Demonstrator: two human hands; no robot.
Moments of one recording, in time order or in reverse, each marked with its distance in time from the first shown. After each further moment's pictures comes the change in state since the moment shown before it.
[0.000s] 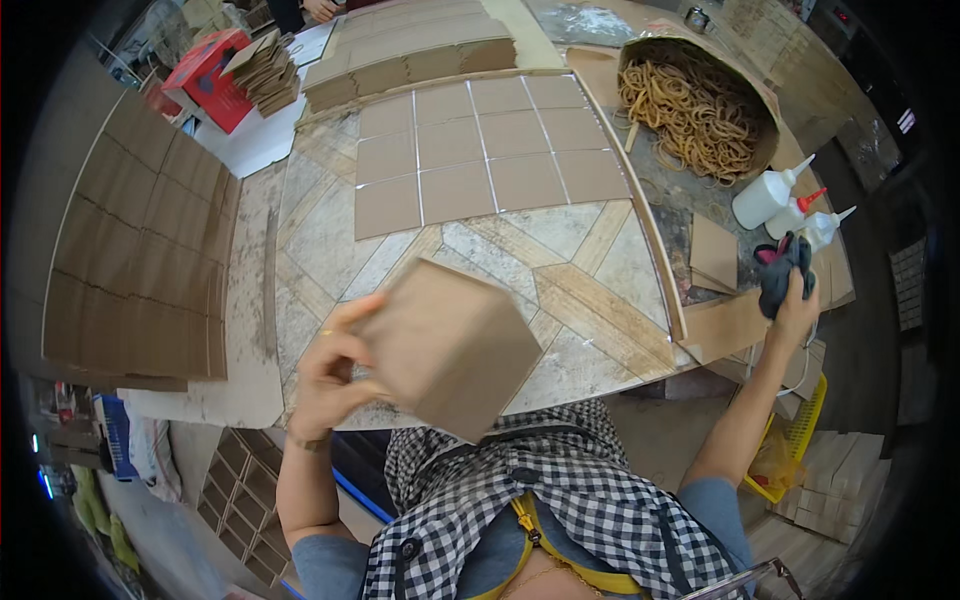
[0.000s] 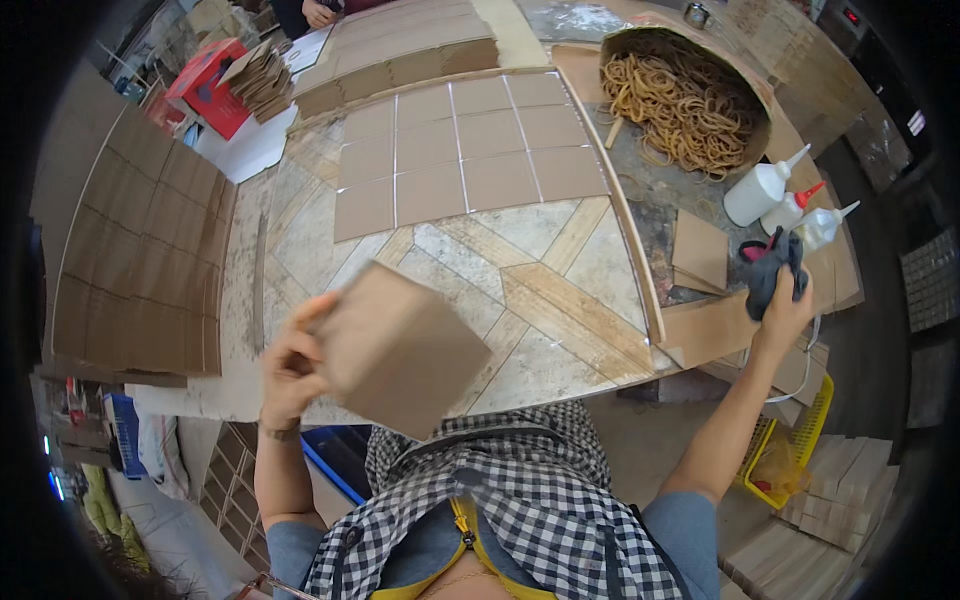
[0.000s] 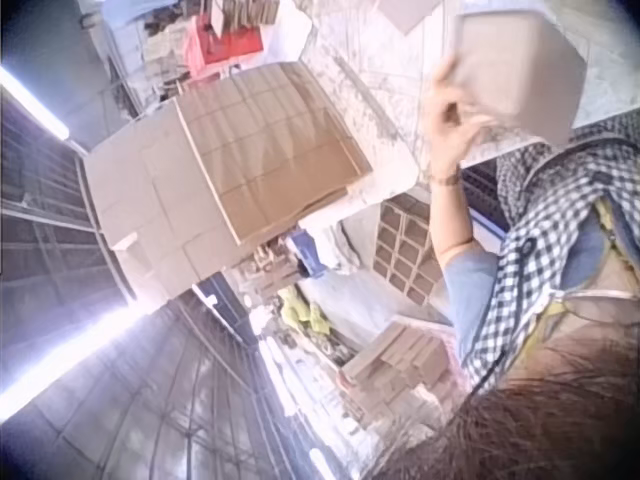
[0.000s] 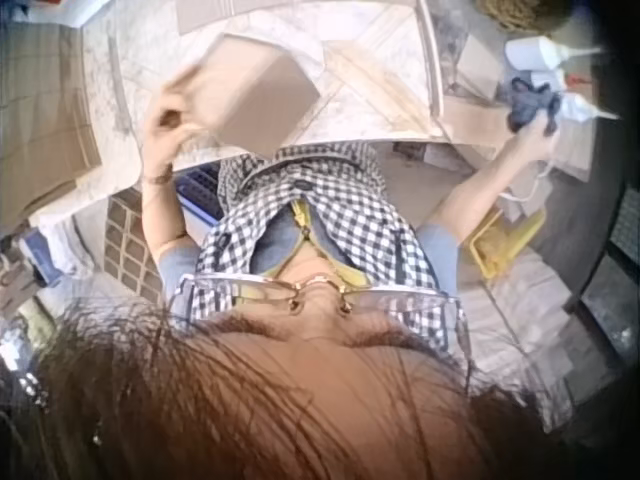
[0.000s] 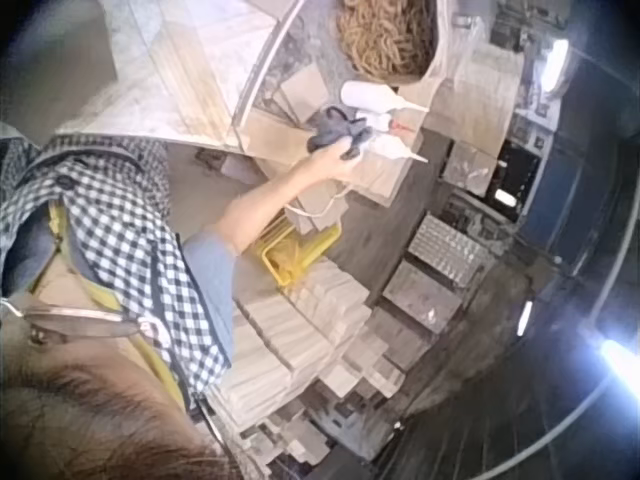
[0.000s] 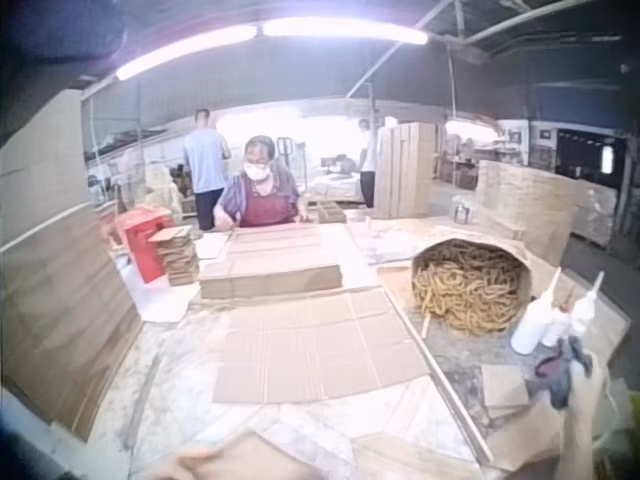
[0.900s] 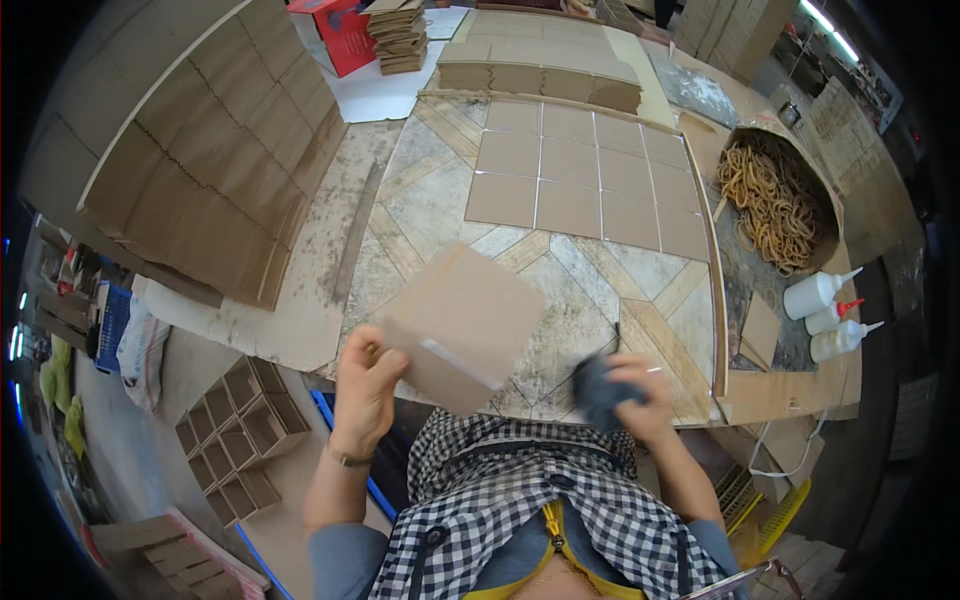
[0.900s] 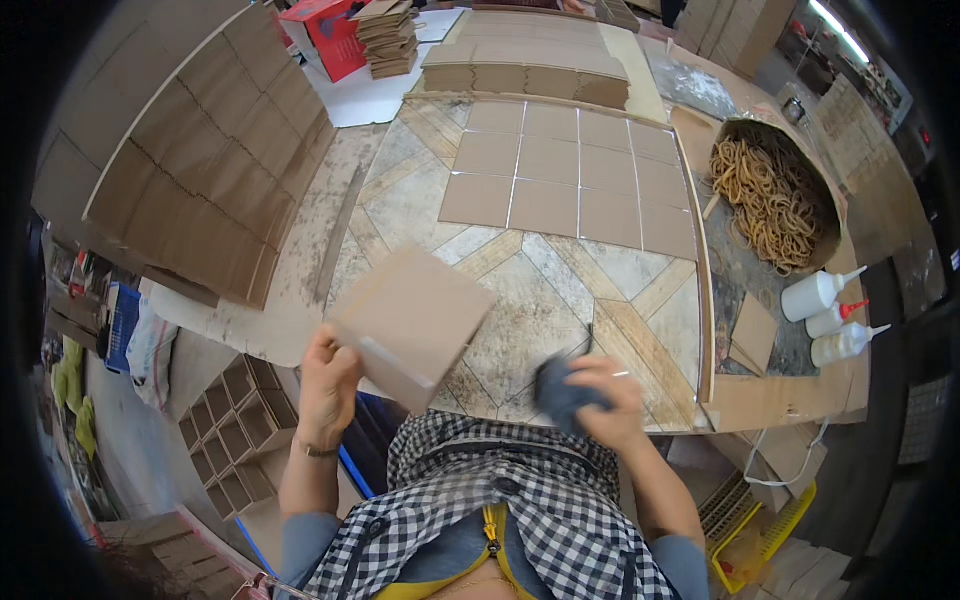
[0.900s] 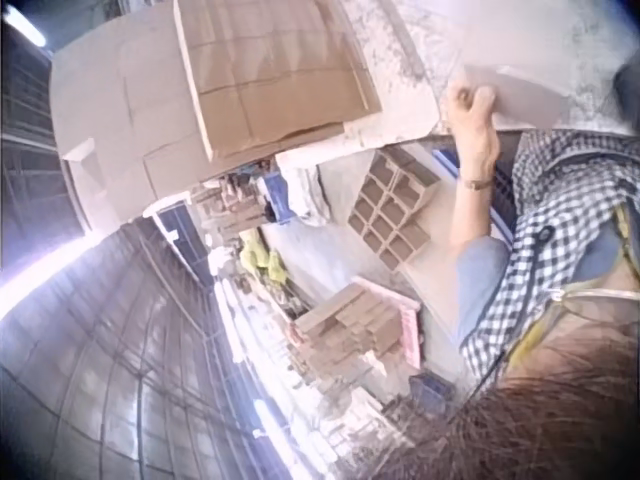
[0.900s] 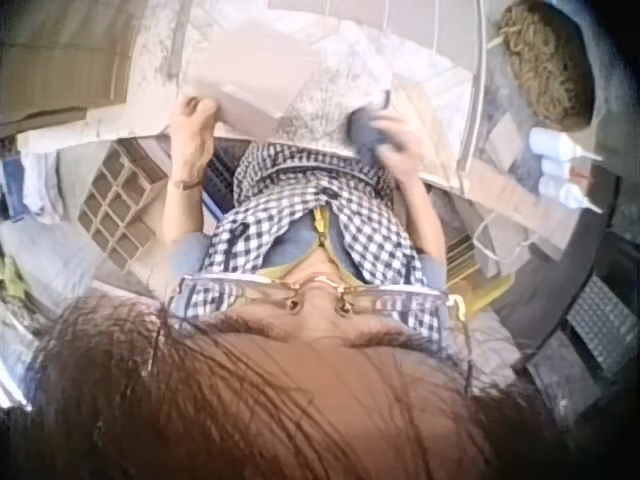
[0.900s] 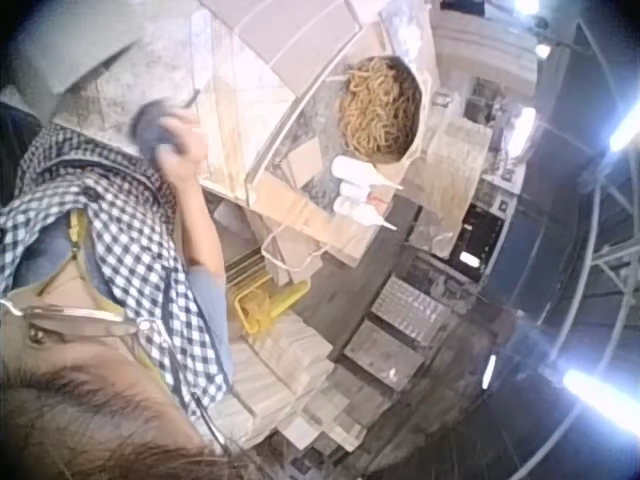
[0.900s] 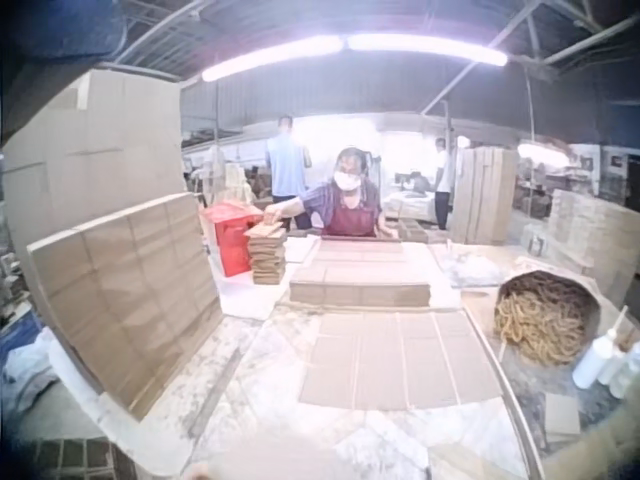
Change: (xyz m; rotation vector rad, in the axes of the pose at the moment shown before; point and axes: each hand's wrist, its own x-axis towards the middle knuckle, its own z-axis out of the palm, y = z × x) left_hand -0.093 0.014 -0.006 -0.529 0.755 -0.409; right_hand -0.215 -0.077 0.129 0.233 -1.254 -0.474
